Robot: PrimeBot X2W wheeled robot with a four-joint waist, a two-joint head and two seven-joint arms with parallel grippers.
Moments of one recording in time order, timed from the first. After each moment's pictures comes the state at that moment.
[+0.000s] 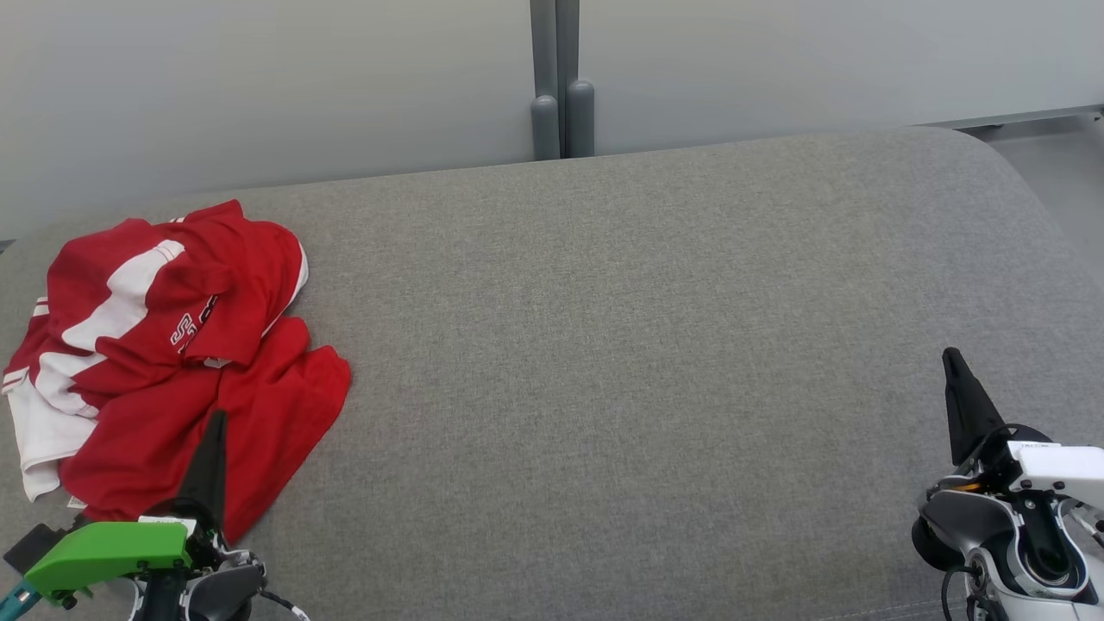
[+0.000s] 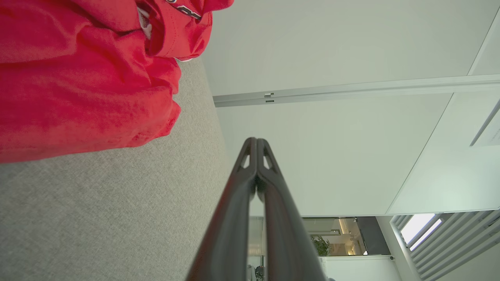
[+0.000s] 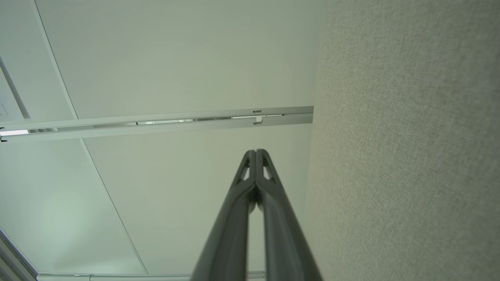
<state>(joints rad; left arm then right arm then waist) -0.06 0.04 0.08 0.27 -1.62 -0.12 0.11 -0.05 -0.04 -0.13 0.28 1.62 0.12 0.11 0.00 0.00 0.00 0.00</state>
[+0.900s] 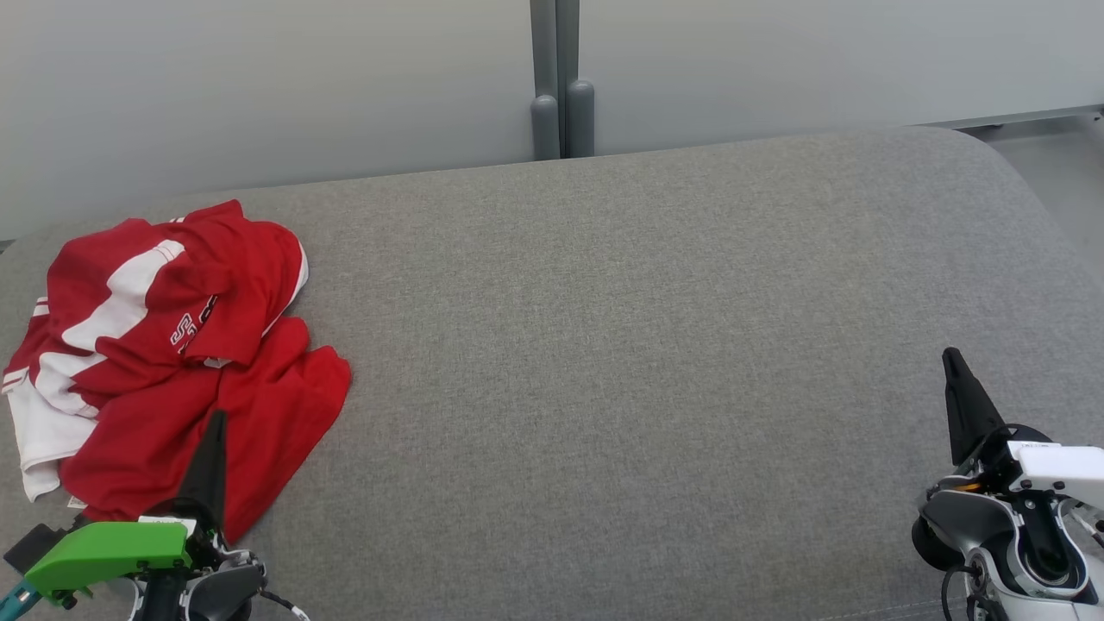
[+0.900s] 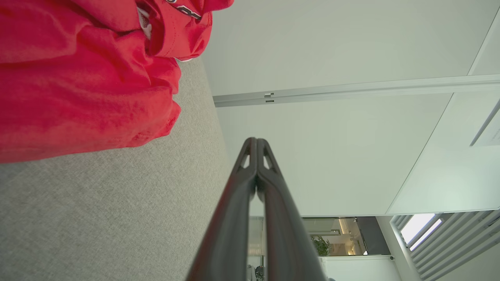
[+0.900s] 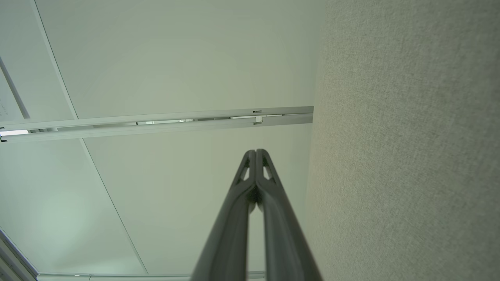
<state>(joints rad) -0.06 0.04 0.08 0.27 -1.62 -0.12 0.11 -0.05 -0.04 -0.13 0.28 1.62 0.12 0.11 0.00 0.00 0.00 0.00</state>
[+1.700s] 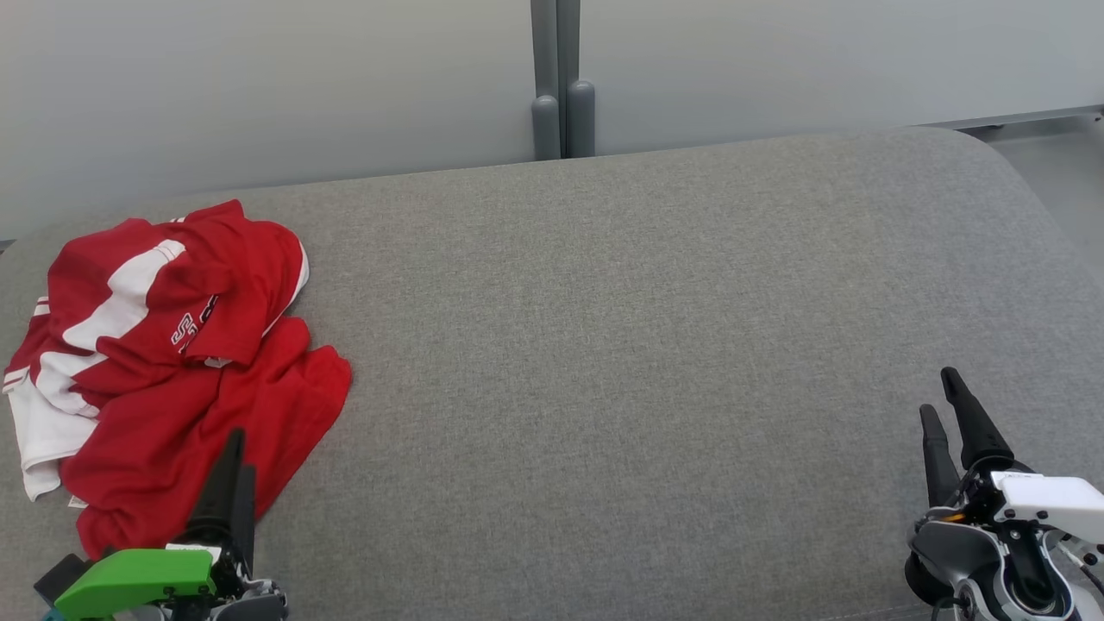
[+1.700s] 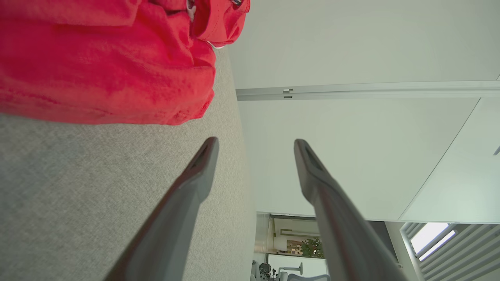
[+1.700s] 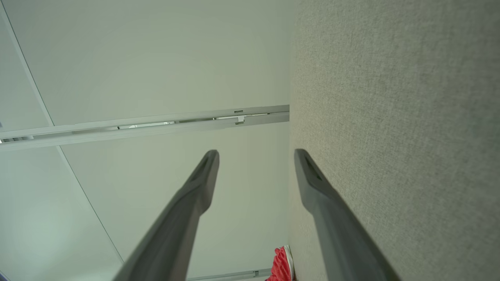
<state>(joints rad) -0.02 0.02 0.06 0.31 -1.62 -0.12 0.10 -0.01 -0.02 -0.13 0.30 1.61 0.12 0.10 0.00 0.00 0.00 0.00</state>
